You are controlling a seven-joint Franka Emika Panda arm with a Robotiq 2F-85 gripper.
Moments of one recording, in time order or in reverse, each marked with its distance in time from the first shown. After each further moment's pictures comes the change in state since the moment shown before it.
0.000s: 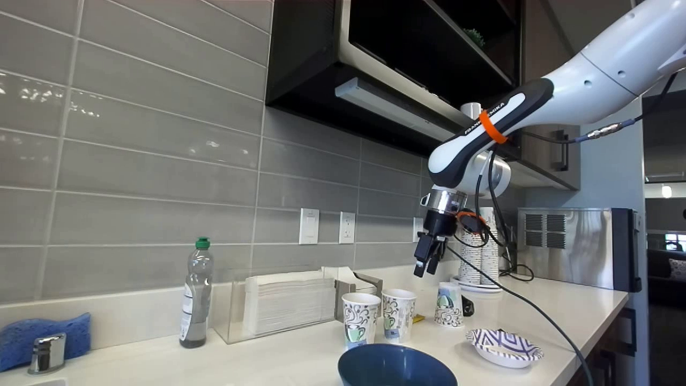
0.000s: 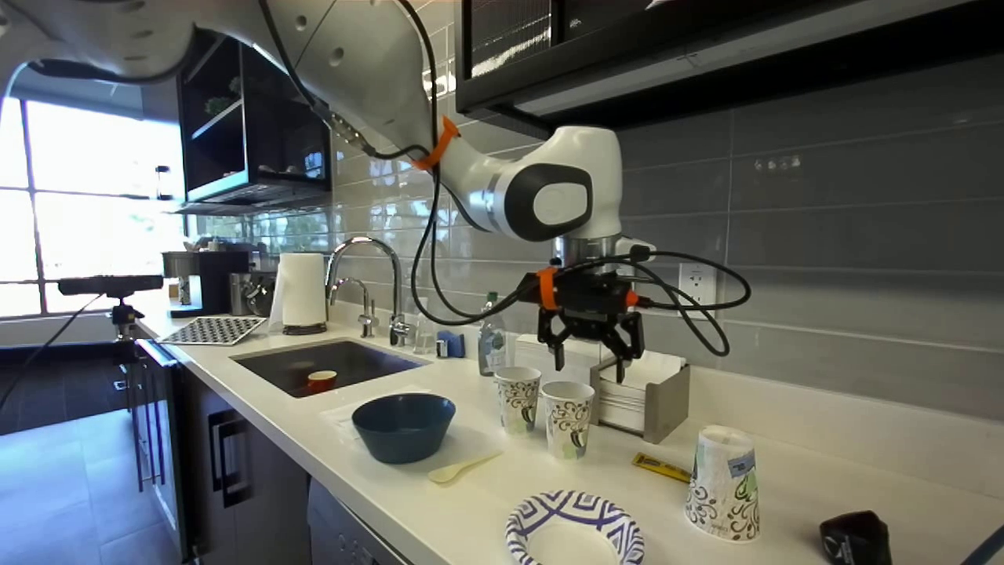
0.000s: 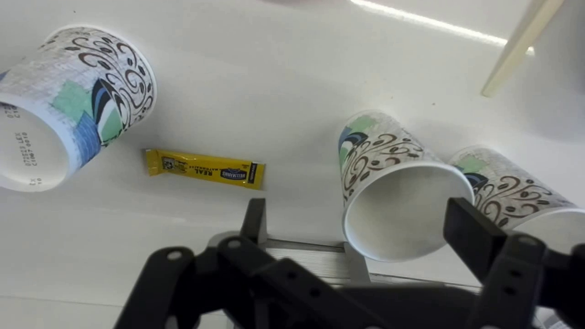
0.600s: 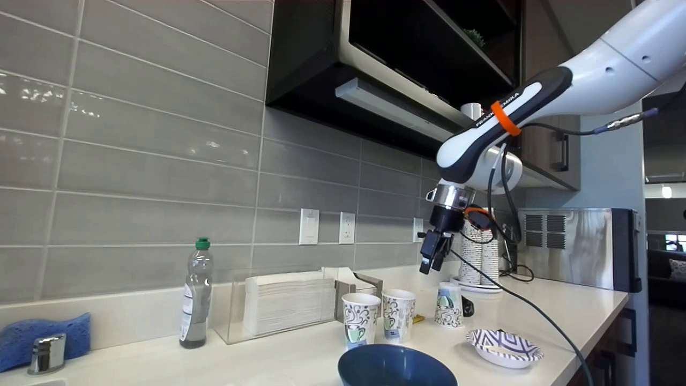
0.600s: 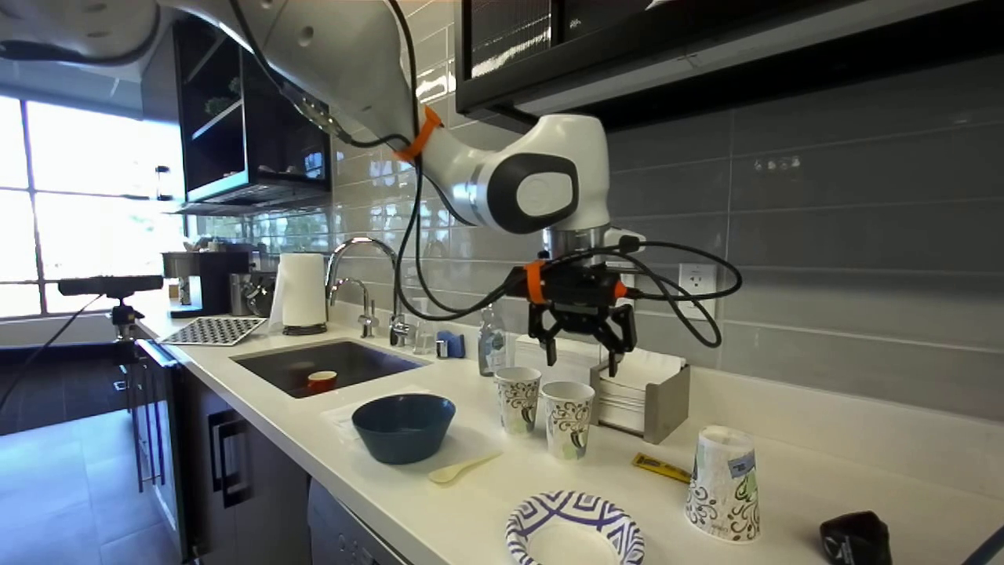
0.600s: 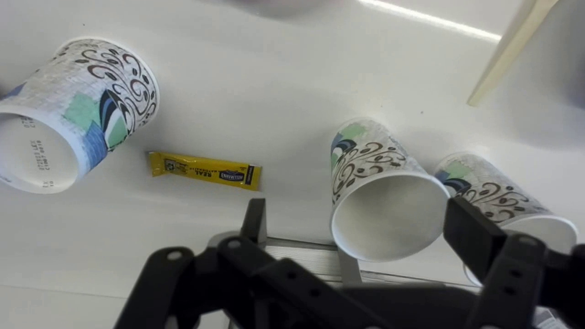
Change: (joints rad) arm 0.046 -0.069 -0.042 -0.071 -0.011 0.024 0.000
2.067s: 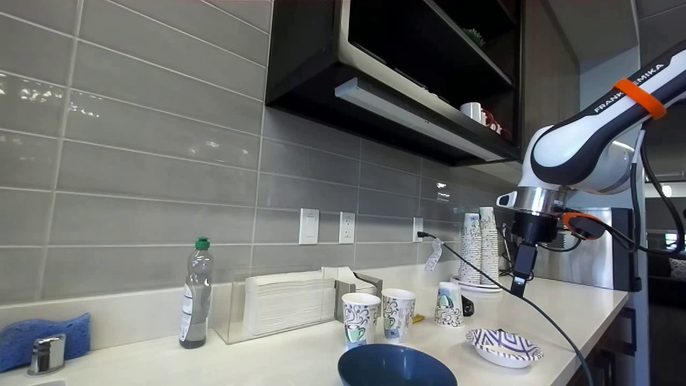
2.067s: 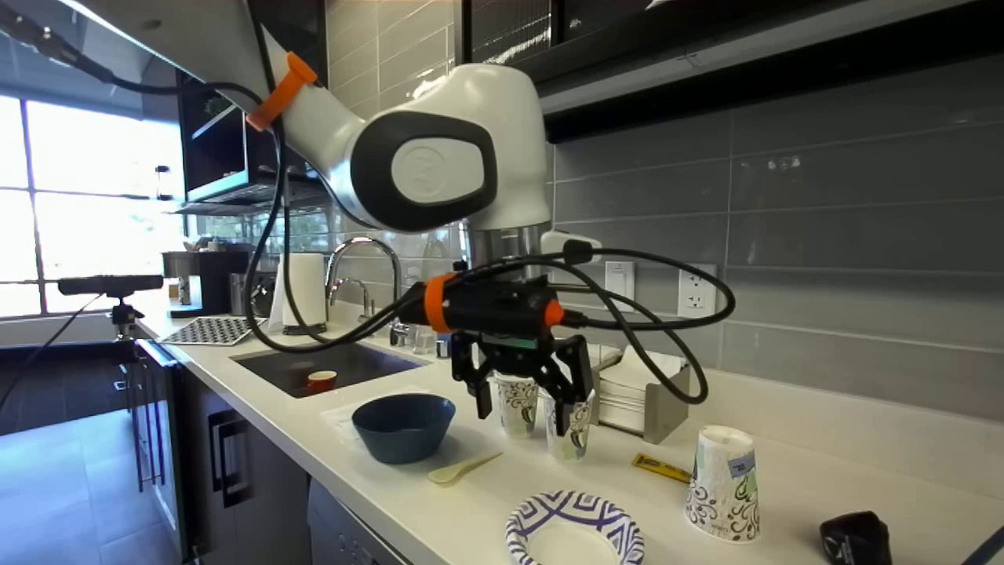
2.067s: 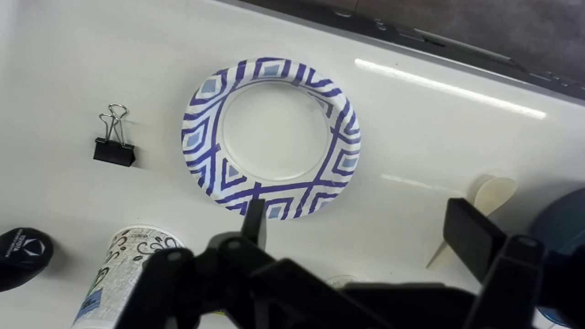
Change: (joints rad) arm 0.032 -0.465 -0.177 -0.517 -0.237 0.024 -0.020
